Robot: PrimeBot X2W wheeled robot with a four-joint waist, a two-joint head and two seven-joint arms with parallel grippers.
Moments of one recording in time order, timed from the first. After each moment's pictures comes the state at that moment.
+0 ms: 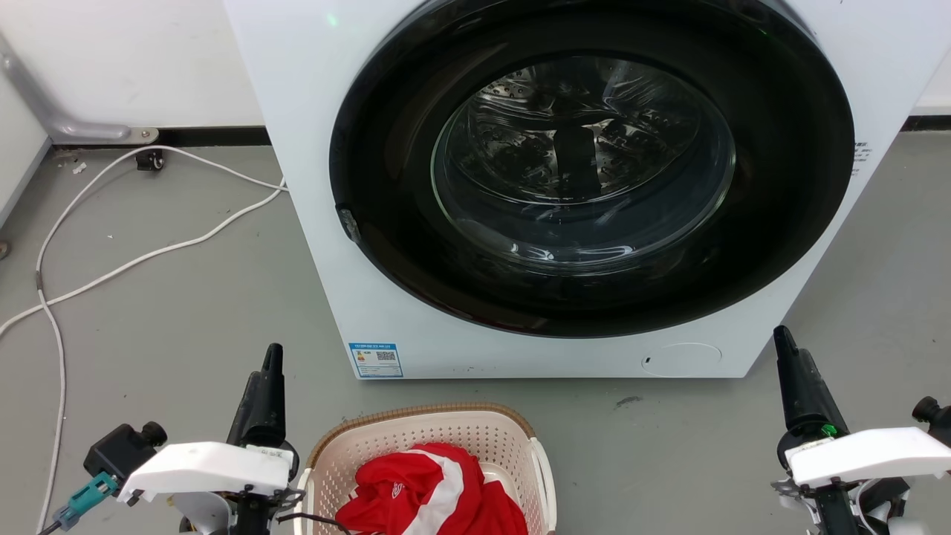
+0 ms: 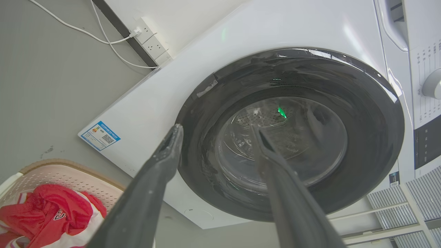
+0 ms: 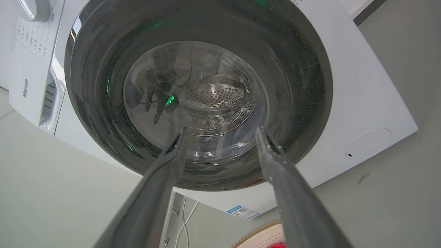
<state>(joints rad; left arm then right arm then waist) -0.07 0.05 0.06 0.18 -1.05 -0.08 -0.02 -0.05 -0.05 -0.07 0.15 0.94 0.13 -0.02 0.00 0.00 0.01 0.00</state>
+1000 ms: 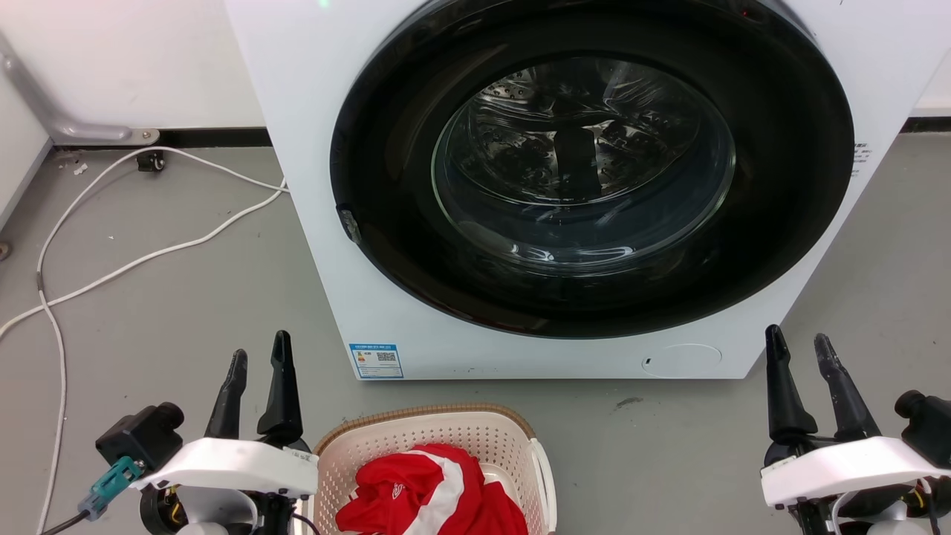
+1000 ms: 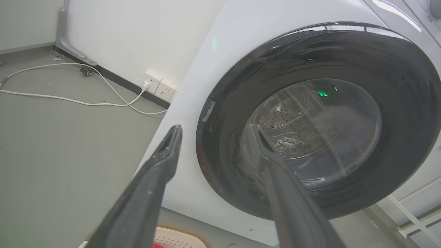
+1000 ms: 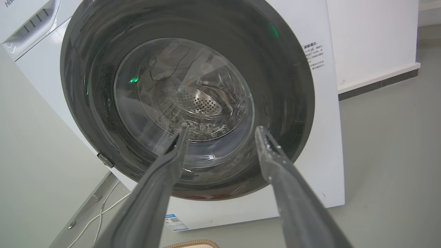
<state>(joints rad) -0.06 0.05 0.03 0.12 -0.62 -0.07 -0.13 -0.01 -0.05 -0.05 0.06 0.45 0.13 -0.13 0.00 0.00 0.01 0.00</state>
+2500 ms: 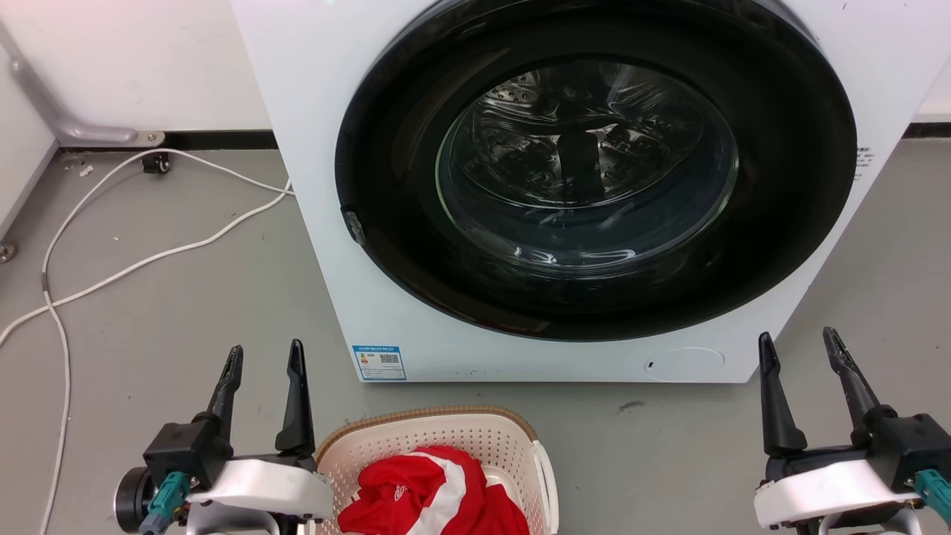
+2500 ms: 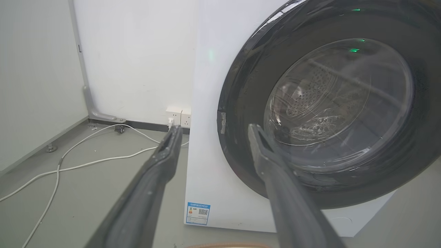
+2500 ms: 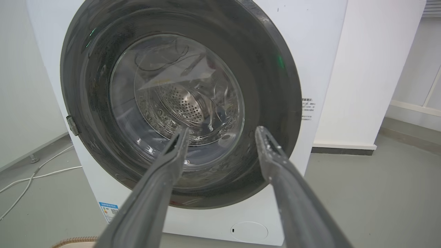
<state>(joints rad) -0.03 0.05 0.02 0.10 -0.20 -0.06 -0.23 0.02 -0.05 -0.05 0.02 0.03 0.13 -0.24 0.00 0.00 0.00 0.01</state>
